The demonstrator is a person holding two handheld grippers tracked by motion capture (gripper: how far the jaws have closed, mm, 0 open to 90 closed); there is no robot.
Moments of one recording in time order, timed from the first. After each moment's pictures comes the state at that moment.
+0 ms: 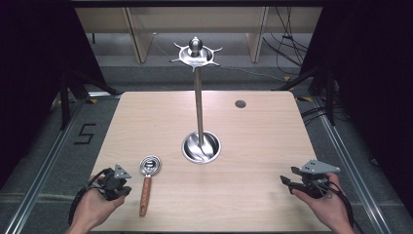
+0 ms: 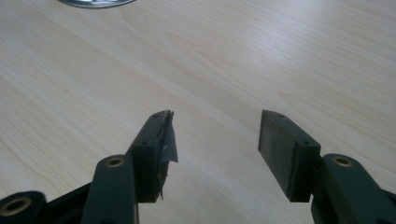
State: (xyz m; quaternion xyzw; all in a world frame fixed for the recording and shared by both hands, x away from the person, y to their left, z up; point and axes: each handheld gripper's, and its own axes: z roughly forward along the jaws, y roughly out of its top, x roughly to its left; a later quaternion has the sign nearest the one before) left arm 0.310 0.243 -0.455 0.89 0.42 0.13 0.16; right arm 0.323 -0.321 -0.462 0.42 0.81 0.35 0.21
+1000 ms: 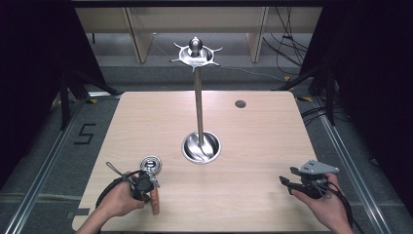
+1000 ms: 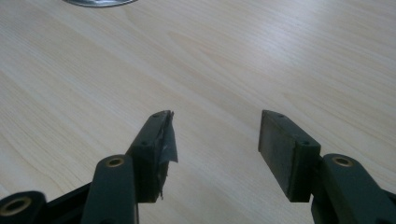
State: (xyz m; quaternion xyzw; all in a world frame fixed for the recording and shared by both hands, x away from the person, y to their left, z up) left arm 0.337 0.179 -0.482 0.96 0.25 0.05 0.07; right arm 0.324 -0.321 -0.463 0.41 0.81 0.35 0.22
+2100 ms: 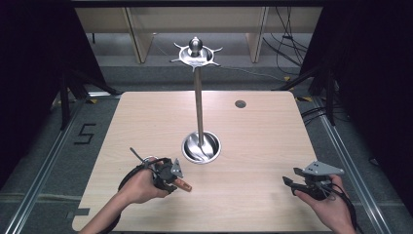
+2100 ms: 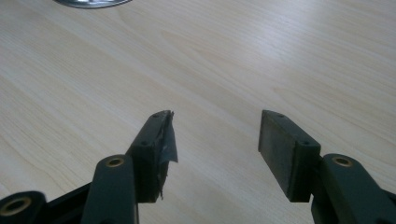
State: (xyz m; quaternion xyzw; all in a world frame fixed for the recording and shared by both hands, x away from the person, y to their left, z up) left arm 0.359 0.128 -0.443 0.97 0.15 0.09 0.15; right arm 0.319 -0.329 -0.461 0.42 0.81 0.35 0.22
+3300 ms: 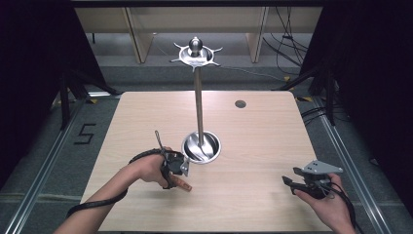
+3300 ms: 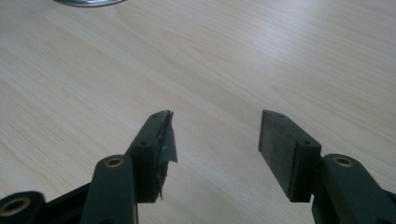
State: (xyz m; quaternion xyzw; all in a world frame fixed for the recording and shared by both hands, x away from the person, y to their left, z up) left arm 0.402 0.106 -0.464 1.00 -0.02 0.06 0.07; right arm 0.321 -0.327 -0.463 0.43 0.80 0.35 0.21
